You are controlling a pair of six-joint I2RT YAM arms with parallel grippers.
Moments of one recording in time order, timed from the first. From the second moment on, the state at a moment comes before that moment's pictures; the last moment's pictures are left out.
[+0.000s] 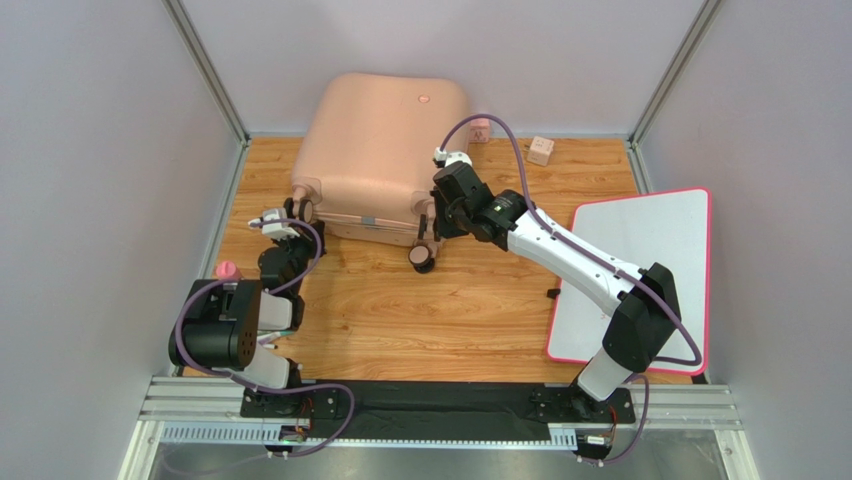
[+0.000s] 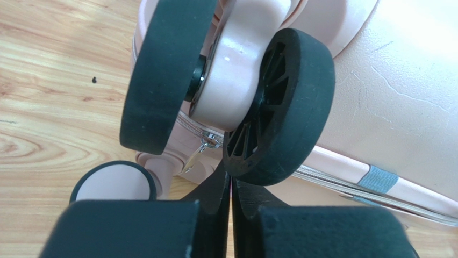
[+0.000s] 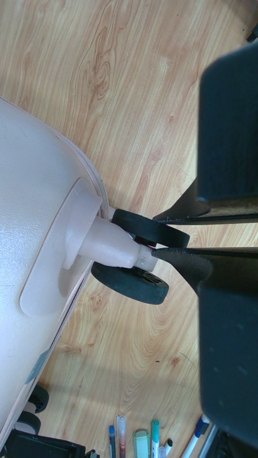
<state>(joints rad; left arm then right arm) -0.01 1.50 0.22 1.28 0.11 -0.46 0.79 1.63 1.49 -0.63 0.20 0.46</state>
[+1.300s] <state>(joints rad) 0.04 1.43 0.17 1.28 0.18 -0.47 0.79 1.63 1.49 -0.63 0.20 0.46</state>
